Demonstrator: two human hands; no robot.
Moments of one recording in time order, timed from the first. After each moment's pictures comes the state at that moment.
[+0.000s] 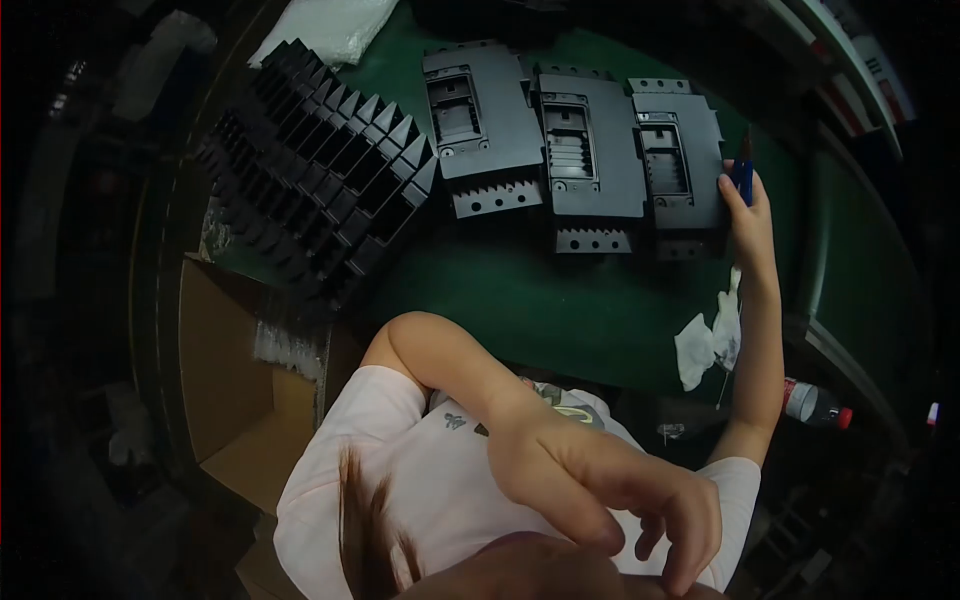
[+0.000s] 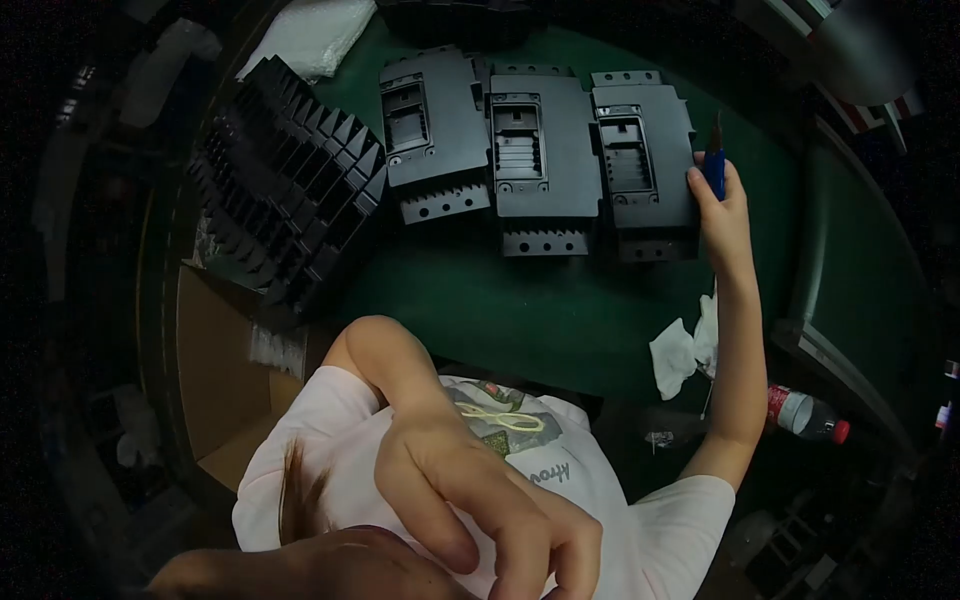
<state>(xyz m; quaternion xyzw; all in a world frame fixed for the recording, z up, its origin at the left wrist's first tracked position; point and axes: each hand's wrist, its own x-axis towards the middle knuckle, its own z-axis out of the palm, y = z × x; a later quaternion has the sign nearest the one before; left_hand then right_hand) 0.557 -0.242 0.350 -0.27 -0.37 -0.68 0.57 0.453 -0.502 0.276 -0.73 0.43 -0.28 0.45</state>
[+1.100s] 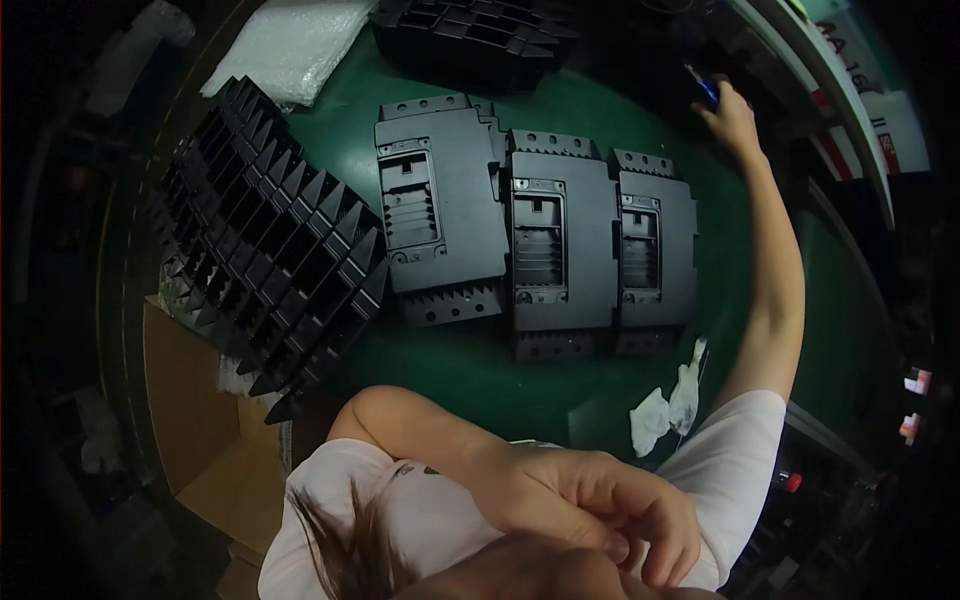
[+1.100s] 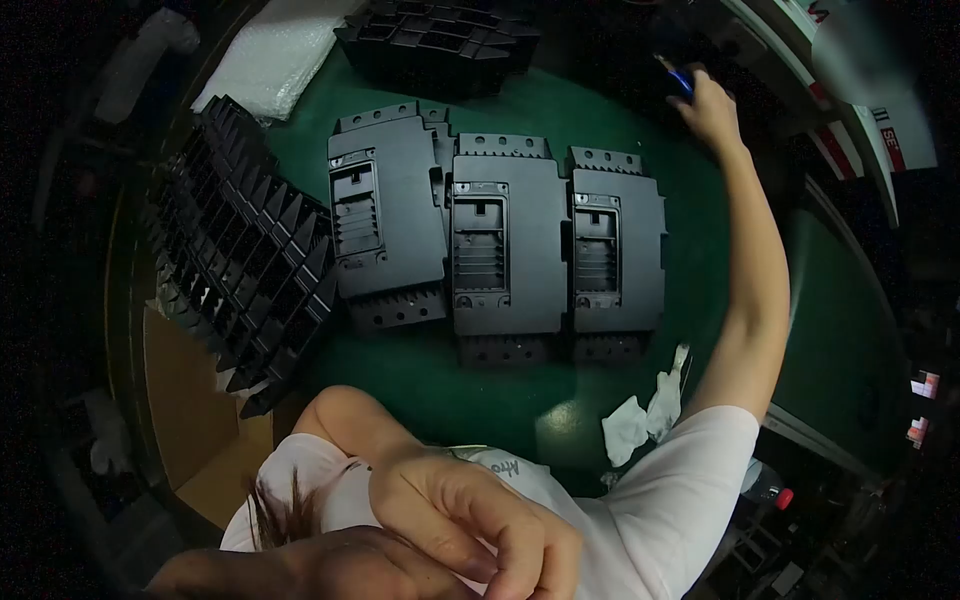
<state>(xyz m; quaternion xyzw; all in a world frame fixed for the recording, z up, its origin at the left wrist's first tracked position) 0.624 -0.306 0.352 -0.24 -0.26 -0.76 0.55 0.579 -0.753 0.270 -0.94 0.31 -0.11 -0.09</state>
